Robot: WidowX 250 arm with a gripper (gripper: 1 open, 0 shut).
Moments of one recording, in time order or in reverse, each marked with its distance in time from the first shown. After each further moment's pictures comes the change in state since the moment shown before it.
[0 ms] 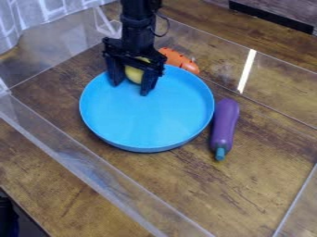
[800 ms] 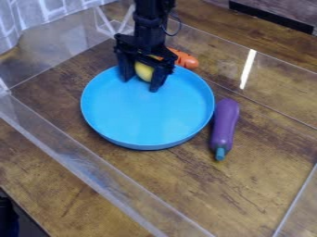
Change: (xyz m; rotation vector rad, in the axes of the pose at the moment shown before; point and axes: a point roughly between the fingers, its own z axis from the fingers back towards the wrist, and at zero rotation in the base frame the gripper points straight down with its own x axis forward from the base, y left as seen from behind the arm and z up) arm 0.016 -0.010 -0.005 0.040 -0.040 -0.033
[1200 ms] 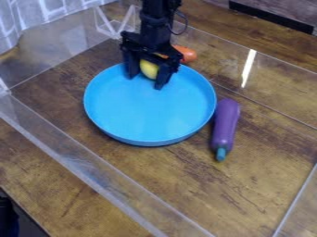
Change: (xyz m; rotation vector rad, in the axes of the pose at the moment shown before) arm 0.011 -0.004 -0.002 0.012 -0.019 -0.011
